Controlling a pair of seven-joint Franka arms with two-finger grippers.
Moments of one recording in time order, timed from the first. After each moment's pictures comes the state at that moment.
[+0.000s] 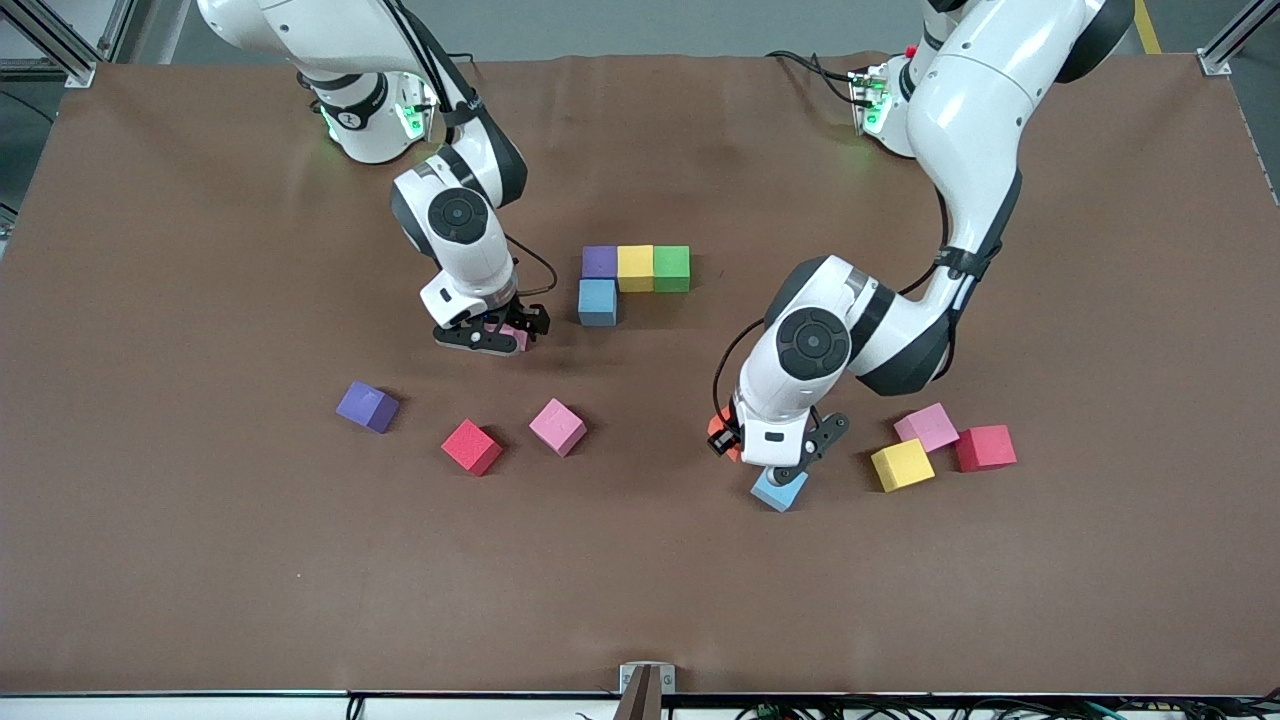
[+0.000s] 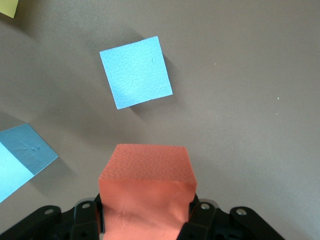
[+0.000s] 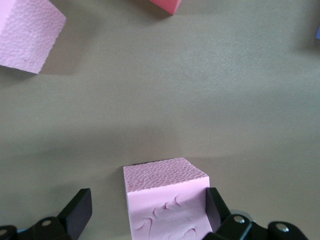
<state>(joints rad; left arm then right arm) -0.31 0.74 -0.31 -1.37 0.15 2.14 -1.32 0.65 0.33 -0.06 -2.24 -0.07 2.56 0.81</state>
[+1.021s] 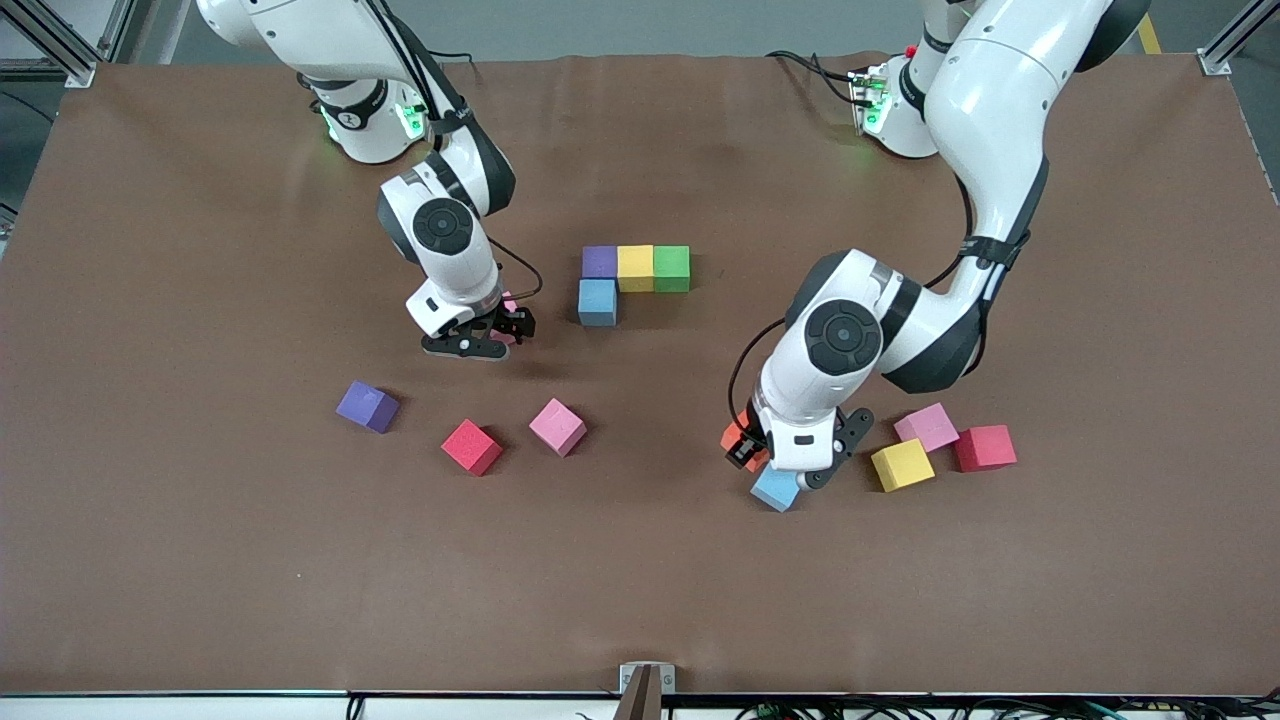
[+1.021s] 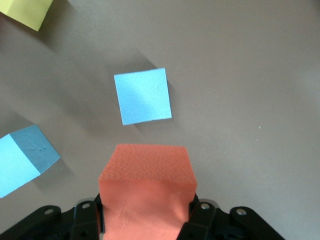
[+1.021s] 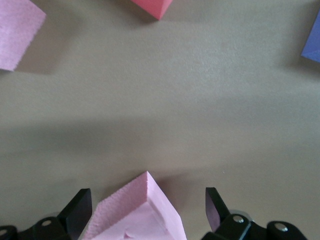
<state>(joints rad) -0.28 0.70 -0.31 -1.37 0.15 2.14 -1.42 0.62 0.33 -0.06 -2.25 -0.08 2.53 0.71</state>
